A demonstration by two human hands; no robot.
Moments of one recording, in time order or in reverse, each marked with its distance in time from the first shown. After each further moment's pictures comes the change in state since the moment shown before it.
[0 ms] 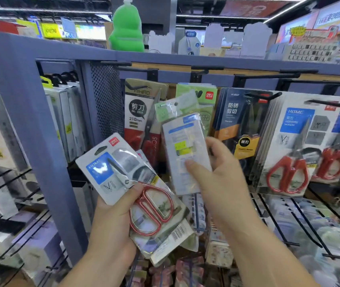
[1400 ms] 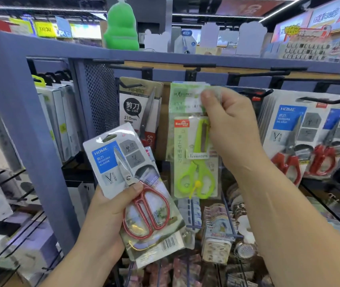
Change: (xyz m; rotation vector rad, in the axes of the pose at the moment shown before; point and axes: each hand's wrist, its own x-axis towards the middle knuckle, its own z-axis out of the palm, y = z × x) left_hand 0.003 0.009 -0.004 0.105 -0.172 0.027; right_hand 0.064 -0.050 -0.019 -0.171 0.129 -0.322
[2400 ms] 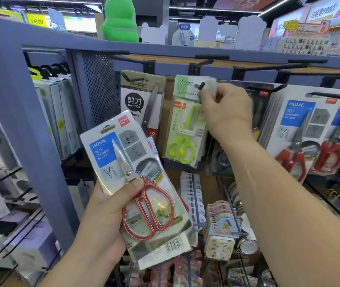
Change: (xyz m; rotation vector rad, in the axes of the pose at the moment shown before) left_hand -0.001 0.009 0.000 -0.028 -0.003 -0.018; right_hand 0.040 0.033 0.012 -0.517 0.136 0.080
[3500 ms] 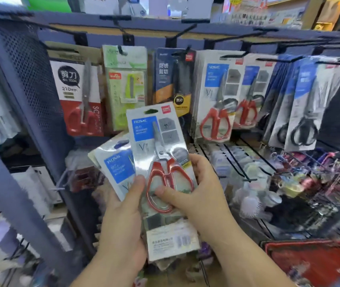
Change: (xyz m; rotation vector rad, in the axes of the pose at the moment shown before) left_hand -0.096 -0.063 0.066 -0.074 0.048 -0.228; right_hand -0.222 0.051 -0.085 0.546 -0.306 0.424
